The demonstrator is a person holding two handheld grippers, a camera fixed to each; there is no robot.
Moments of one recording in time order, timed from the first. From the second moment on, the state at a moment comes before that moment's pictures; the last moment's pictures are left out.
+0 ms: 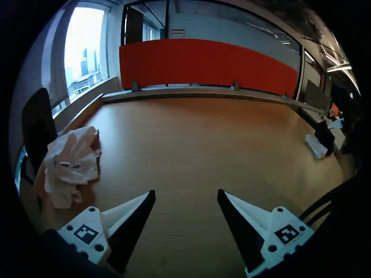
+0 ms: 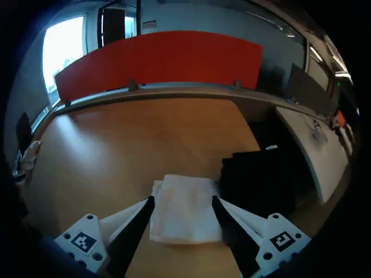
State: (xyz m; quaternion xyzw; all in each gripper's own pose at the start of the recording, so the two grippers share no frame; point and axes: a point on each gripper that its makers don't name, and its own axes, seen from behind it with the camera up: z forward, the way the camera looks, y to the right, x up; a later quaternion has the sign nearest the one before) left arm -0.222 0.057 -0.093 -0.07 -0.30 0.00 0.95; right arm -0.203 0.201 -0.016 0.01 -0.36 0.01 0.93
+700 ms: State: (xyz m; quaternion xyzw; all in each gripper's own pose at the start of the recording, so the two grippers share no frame) left arm -0.217 0.069 -0.089 -0.08 -0.30 0.00 0.95; right arm -0.118 0.206 0.015 -0.05 -0.16 0.03 0.99
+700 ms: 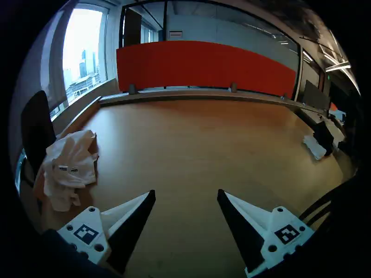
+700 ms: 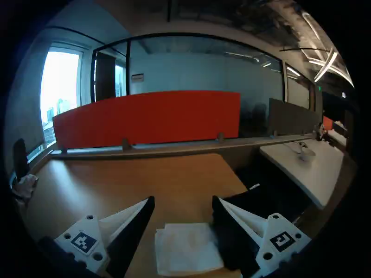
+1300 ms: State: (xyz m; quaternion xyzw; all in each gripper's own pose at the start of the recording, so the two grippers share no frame) left arm -0.205 0.071 -0.082 -0.08 -0.28 0.00 0.96; right arm -0.062 0.197 0.022 -0.05 -0.06 0.03 1.00
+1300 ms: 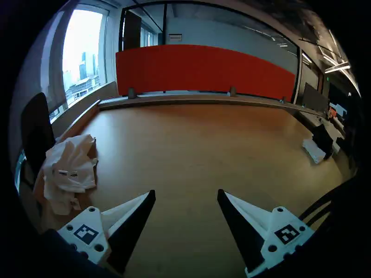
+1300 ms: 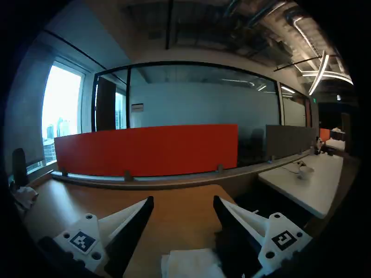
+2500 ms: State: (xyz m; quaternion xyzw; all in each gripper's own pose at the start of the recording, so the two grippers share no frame) left arm -0.065 0.048 0.021 -0.05 -0.08 -0.03 0.99; right arm -0.014 0.104 0.029 -0.02 -0.02 0.03 1.00
